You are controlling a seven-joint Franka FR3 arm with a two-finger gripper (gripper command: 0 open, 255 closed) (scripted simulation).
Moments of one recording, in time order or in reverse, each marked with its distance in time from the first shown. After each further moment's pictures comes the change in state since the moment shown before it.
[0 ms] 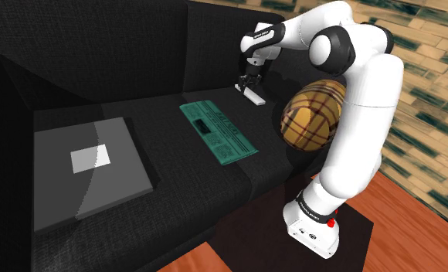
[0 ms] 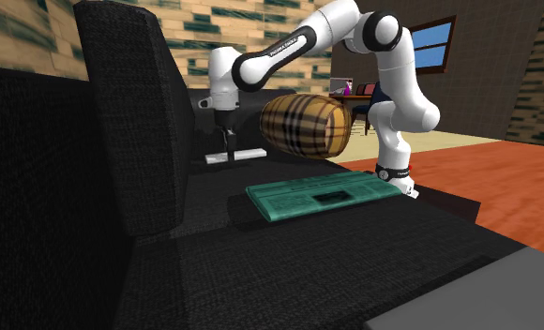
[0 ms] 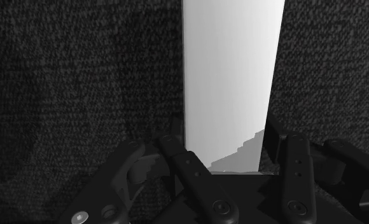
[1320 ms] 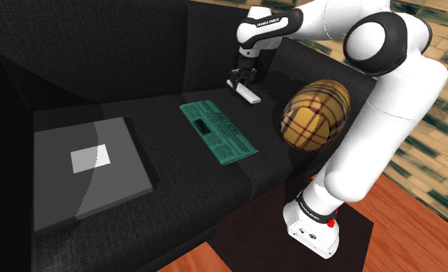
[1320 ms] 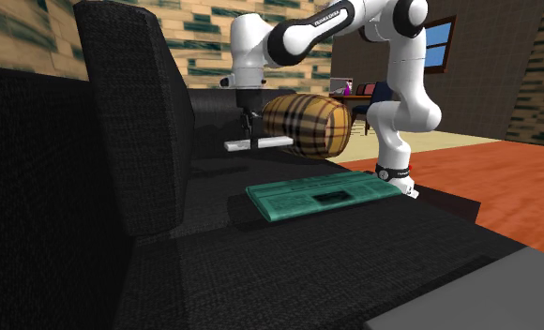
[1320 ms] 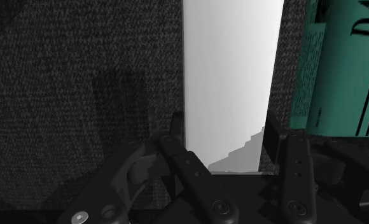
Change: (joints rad) arm 0.154 -0.263 0.039 -0.184 -0.112 -0.058 0.227
